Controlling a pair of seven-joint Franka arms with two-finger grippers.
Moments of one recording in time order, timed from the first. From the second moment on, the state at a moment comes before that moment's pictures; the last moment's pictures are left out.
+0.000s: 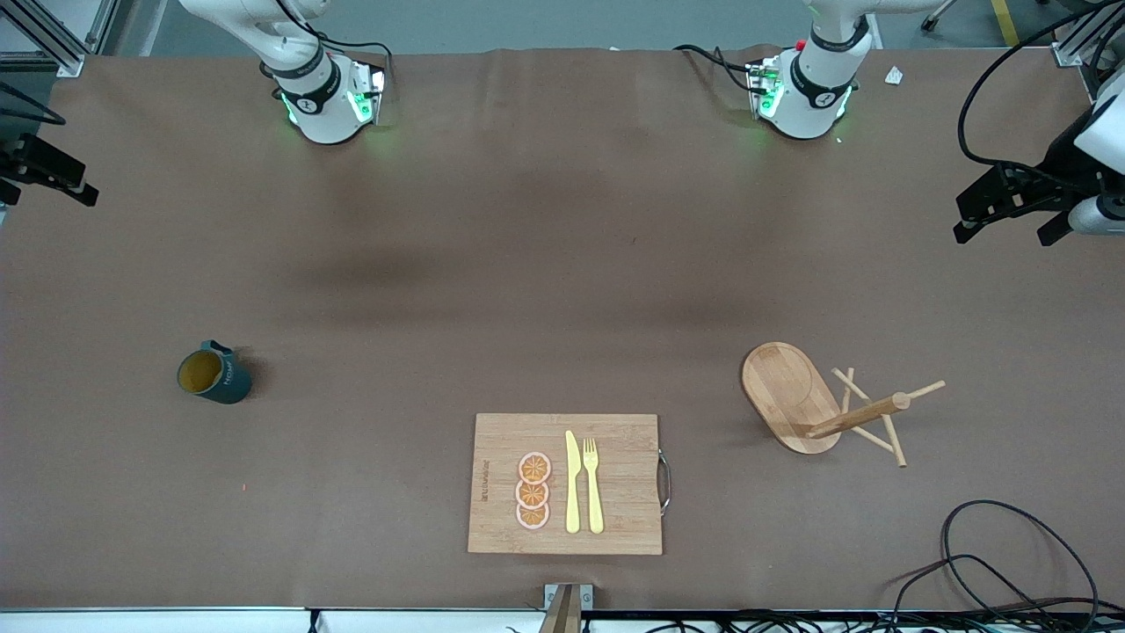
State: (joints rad) left arm -0.05 -0.05 -0.04 -1.60 -0.02 1.67 -0.04; right arm -0.01 -0.10 -0.10 -1.59 0.02 1.47 -0.07
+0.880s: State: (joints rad) left arm -0.05 -0.05 -0.04 -1.60 -0.02 1.67 -0.04; right arm -0.01 -0.11 -0.09 -1.59 0.00 1.45 -0.07
